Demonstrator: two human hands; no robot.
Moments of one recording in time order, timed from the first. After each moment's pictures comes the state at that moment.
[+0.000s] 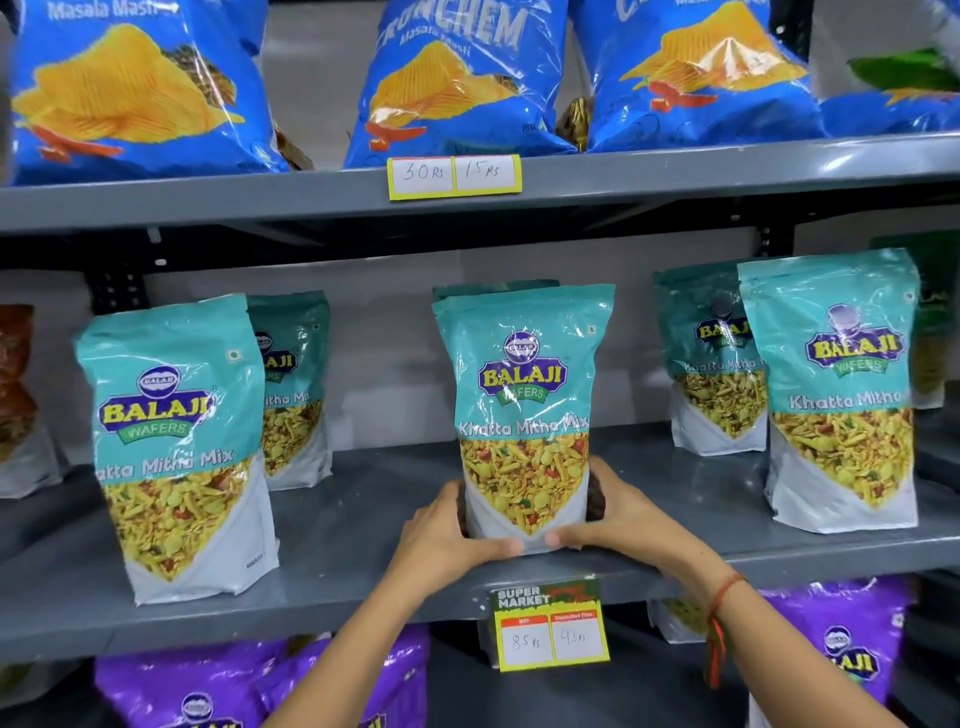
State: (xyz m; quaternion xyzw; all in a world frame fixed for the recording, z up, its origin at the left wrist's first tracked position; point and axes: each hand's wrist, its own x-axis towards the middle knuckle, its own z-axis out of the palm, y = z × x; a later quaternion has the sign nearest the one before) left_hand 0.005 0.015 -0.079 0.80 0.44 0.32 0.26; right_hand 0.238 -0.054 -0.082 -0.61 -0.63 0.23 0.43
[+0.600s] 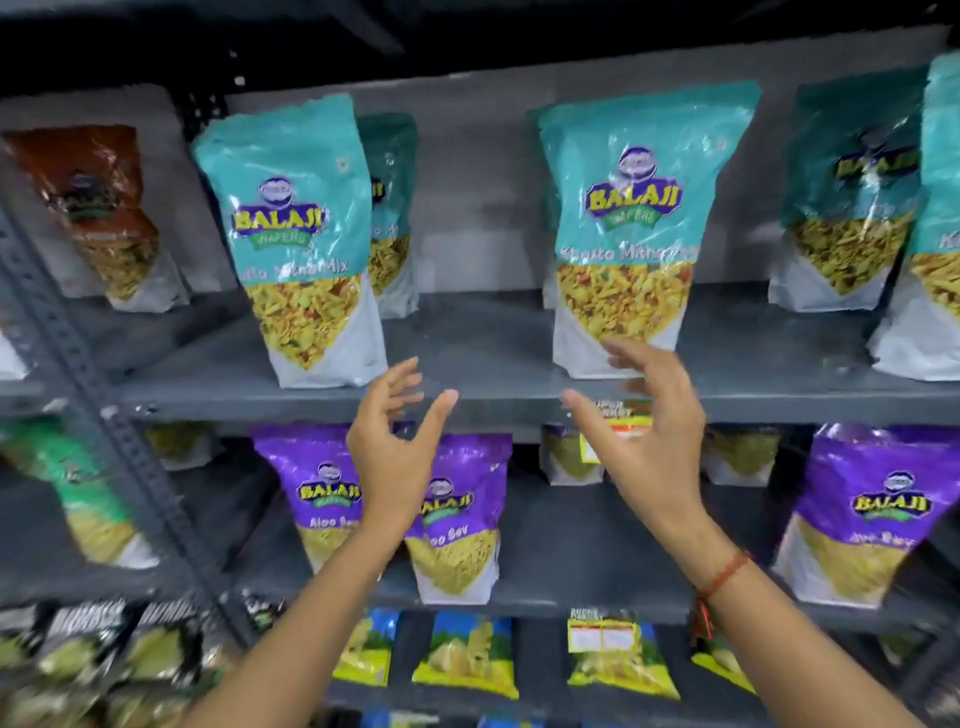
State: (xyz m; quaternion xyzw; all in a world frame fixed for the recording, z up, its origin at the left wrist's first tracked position) left_hand -0.120 -0.059 -0.138 0.61 0.40 0.65 0.20; right_hand 0.082 -0.133 -0.117 -0.46 -0.58 -0.06 0.67
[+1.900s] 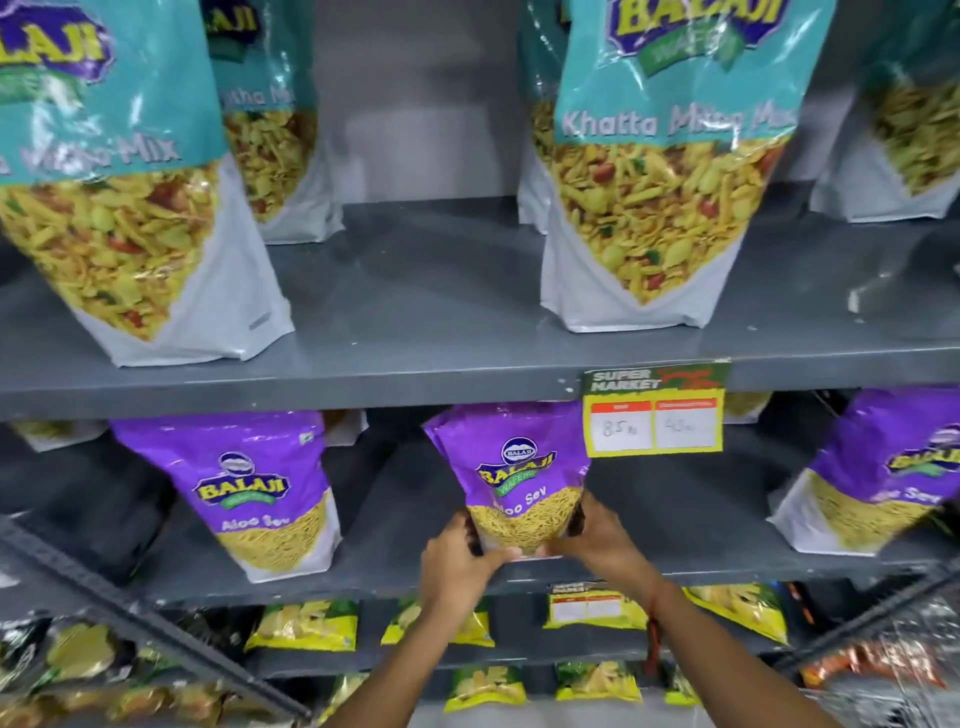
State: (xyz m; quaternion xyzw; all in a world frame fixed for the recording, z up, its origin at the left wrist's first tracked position) left_hand -0.059 0.003 -0.389 0.68 0.58 0.26 0.36; right_hand 0.150 -0.036 -0.390 -0.67 -0.49 0.40 0.38
